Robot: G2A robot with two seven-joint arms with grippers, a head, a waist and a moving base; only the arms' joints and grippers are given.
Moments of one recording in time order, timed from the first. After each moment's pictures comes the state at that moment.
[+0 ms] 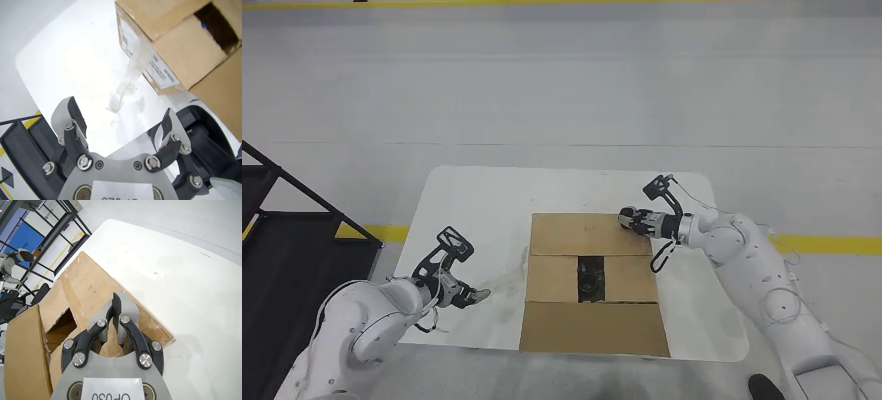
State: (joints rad) left arm 1.55 -0.93 -1.53 -2.01 0.97 -0.42 -0.98; right arm -0.77 -1.18 1.03 -0.88 -0.53 -0.78 0.57
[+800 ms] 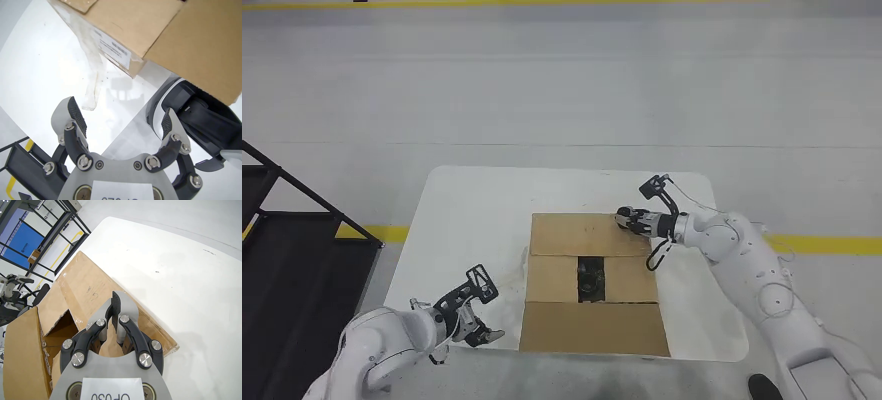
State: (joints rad) left arm 1.66 -0.92 -1.45 -2.07 1.11 -0.61 -0.85; right arm -0.73 -1.20 0.99 -0.82 -0.51 -0.78 0.56
